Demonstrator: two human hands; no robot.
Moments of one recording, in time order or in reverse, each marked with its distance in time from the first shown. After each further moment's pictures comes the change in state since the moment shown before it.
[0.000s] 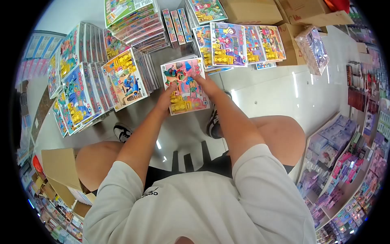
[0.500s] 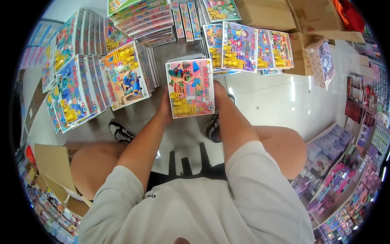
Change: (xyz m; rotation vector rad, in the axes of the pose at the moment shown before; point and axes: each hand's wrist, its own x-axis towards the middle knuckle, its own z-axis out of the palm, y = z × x) left_hand -0.014 -0.015 -0.009 -0.319 -0.073 -0.148; right_hand 0.027 0.044 -0.025 0.239 0.298 0.214
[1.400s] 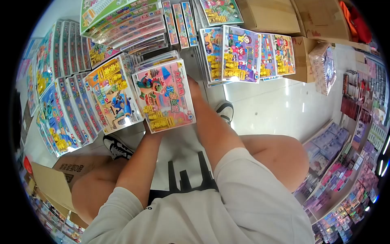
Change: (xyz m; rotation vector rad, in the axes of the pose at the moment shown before) left_hand 0.030 -0.039 -0.128 -0.720 -0.233 0.254; right_hand 0.133 0.059 0.054 -0.248 -0.118 -0.318
